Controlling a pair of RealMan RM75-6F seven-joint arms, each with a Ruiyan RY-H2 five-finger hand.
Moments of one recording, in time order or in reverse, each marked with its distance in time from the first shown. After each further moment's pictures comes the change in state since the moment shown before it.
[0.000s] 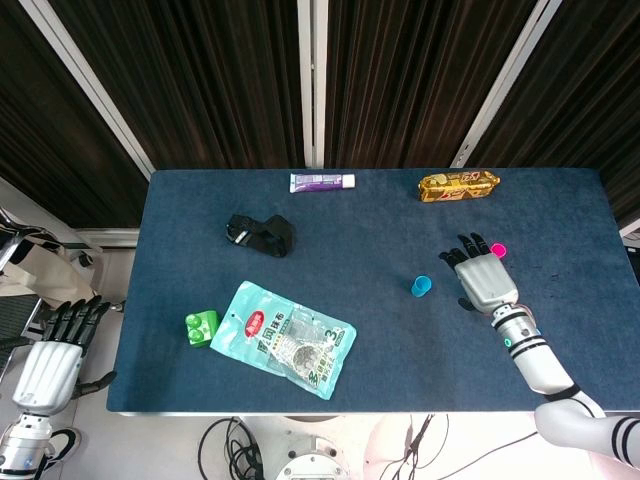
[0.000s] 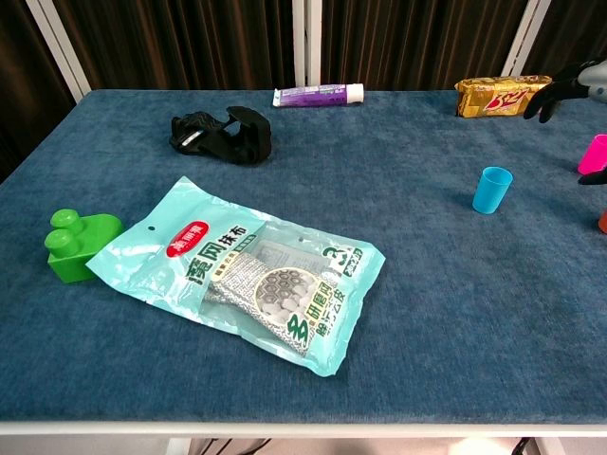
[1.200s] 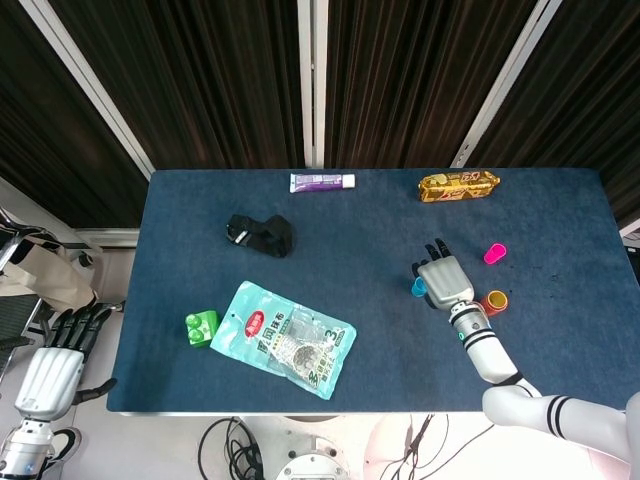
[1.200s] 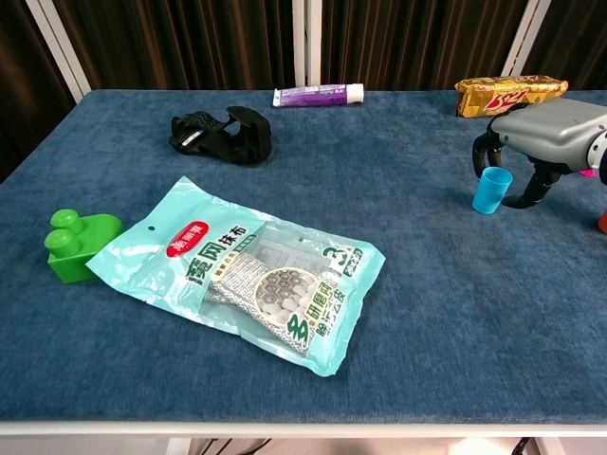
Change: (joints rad) left arm 0.012 -0.014 0.016 0.024 -0.001 -0.002 -0.014; right arm 0.122 -0.227 -0.034 0.141 0.180 0.004 -0.147
